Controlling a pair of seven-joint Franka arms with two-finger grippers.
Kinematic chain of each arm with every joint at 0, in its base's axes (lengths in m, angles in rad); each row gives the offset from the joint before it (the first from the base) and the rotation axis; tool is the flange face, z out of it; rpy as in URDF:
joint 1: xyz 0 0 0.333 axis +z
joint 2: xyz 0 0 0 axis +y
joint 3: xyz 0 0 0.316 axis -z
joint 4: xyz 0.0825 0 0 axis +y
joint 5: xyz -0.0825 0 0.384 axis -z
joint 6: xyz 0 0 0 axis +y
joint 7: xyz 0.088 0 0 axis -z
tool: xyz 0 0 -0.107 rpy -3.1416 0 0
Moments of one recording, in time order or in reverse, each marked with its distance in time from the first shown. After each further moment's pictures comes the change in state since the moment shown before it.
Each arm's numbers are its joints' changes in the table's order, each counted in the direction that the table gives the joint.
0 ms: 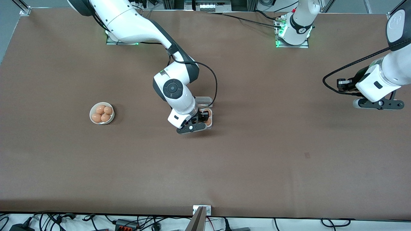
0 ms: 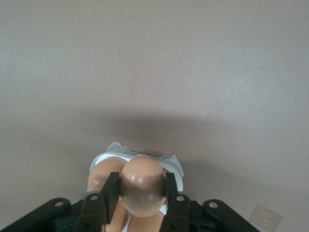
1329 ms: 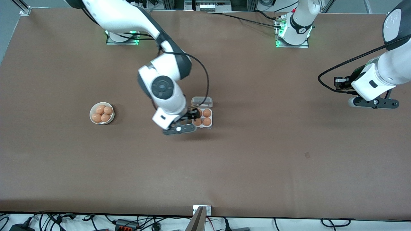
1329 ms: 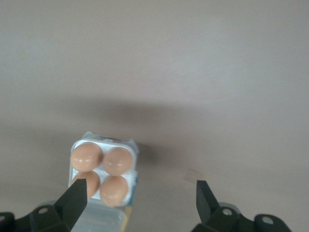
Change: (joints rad) left arm -0.007 0.000 0.007 -0.003 0.000 0.028 0.001; right arm -0.062 -0.118 0.038 -0.158 0.023 0.400 0.000
